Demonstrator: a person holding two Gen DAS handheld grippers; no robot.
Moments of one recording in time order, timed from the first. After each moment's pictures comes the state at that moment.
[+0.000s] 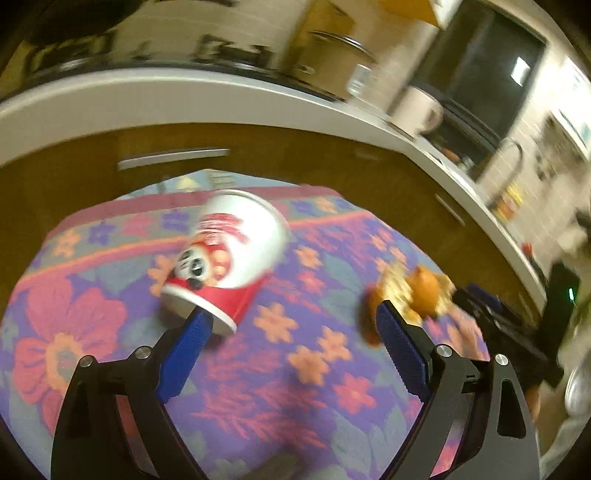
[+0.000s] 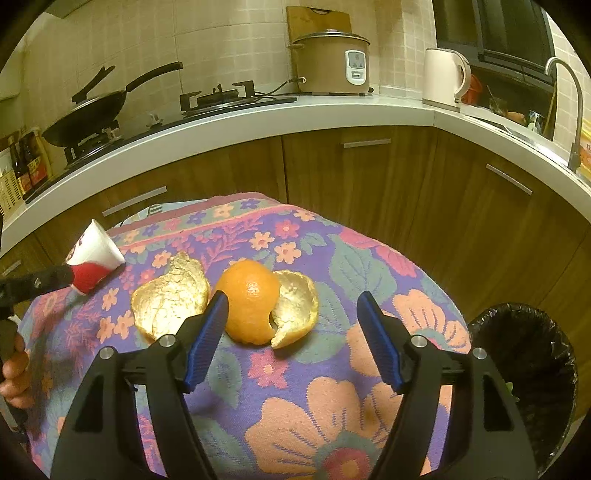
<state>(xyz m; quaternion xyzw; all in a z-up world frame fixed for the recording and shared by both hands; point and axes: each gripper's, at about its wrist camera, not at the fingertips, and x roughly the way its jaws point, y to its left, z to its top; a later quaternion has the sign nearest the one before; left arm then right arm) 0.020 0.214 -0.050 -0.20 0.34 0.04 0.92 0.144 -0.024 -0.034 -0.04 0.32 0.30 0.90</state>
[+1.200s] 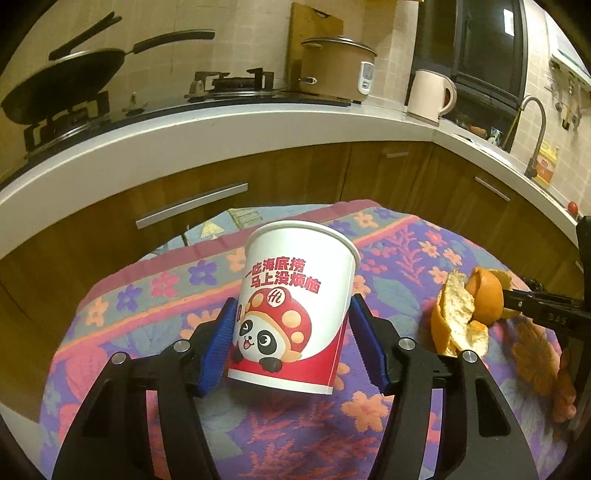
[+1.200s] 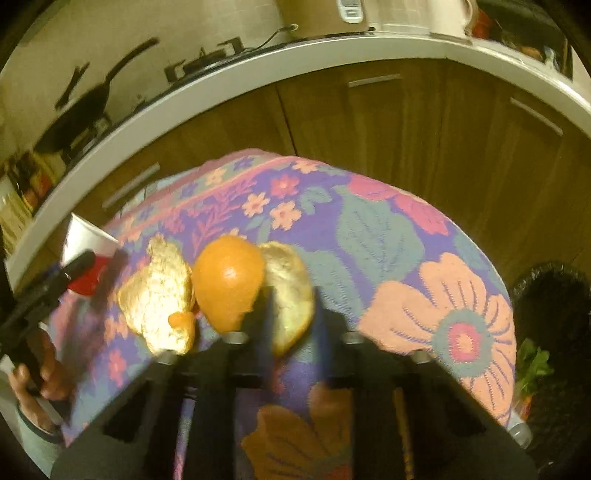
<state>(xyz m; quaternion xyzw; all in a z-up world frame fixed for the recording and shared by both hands) 0.053 0.207 -0.055 -0.09 0.33 0.13 0.93 0.184 -0.015 -0.058 -0.01 0.42 0.31 0.85</state>
